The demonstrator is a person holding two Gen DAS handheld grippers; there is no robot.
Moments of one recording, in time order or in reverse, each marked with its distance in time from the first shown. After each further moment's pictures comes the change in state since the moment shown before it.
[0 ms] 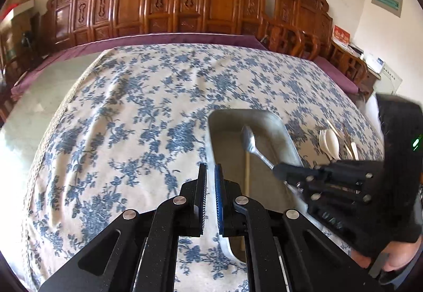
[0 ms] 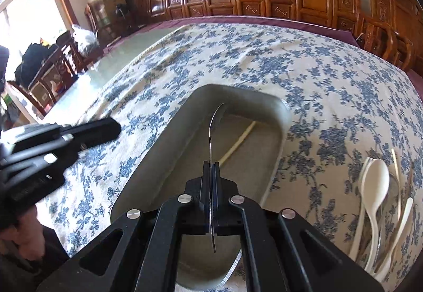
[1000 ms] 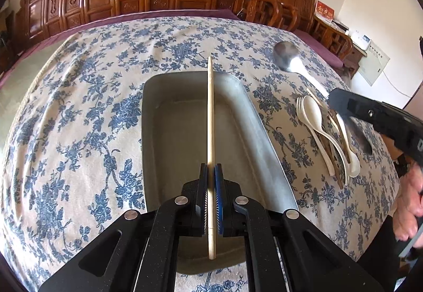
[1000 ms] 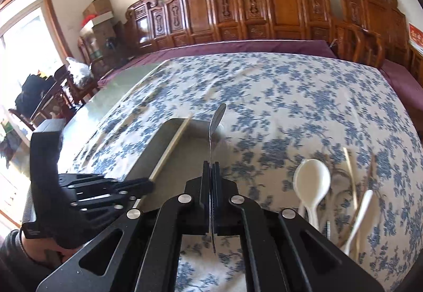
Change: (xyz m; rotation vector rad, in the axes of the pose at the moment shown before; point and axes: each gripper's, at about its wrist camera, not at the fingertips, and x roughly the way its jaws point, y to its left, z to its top) left arm 0.046 -0.057 -0.020 0.065 0.130 -0.097; right arm -0.088 -0.062 -0.008 0.097 -0.149 -0.002
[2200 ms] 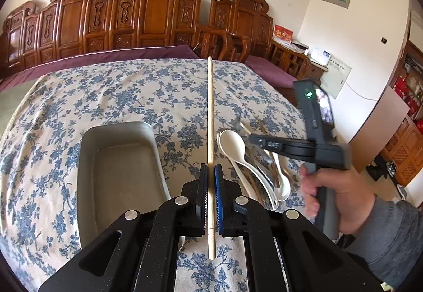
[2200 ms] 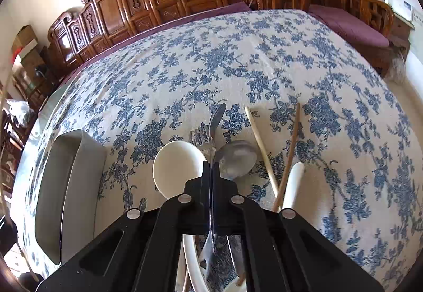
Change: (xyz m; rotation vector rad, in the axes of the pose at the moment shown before) left arm -0.051 -0.089 0.006 0.083 -0.192 -0.147; right arm 0.031 -0.149 -0.026 0.304 0.075 -0.267
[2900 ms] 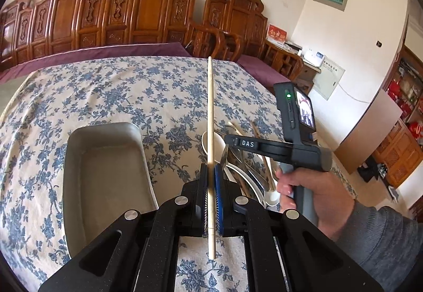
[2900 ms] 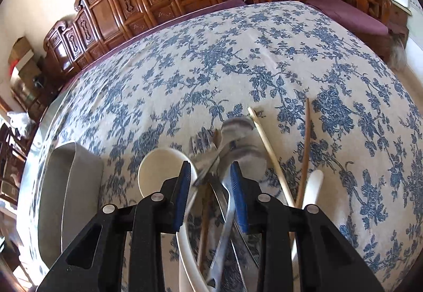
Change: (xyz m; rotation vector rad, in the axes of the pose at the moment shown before) left arm 0.011 0.000 0.006 -0.022 0.007 -0.068; right arm 0.025 0.000 0.007 0.072 0.015 0.016
